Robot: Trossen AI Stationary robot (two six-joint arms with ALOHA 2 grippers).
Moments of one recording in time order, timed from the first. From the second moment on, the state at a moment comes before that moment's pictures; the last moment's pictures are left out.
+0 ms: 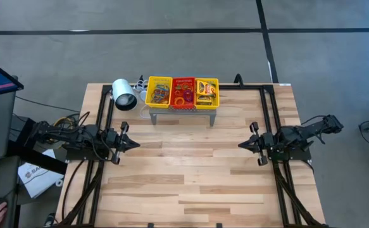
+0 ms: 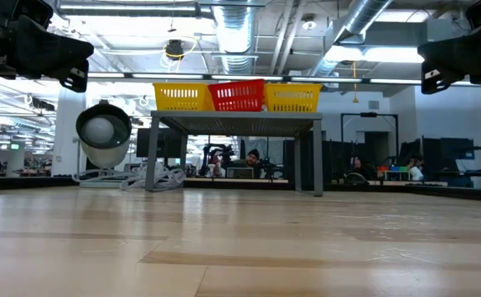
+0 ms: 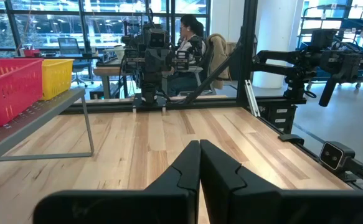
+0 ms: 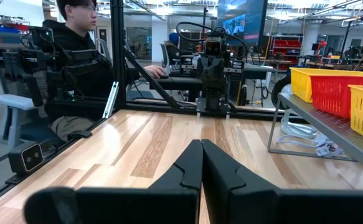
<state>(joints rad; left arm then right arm) -0.18 0.05 0.01 0.07 -0.06 0.00 0.35 0.01 0.00 0.05 0.23 -0.05</state>
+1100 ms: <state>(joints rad) -0.18 0.05 0.01 0.07 -0.06 0.00 0.35 0.01 0.00 0.05 0.23 -0.05</state>
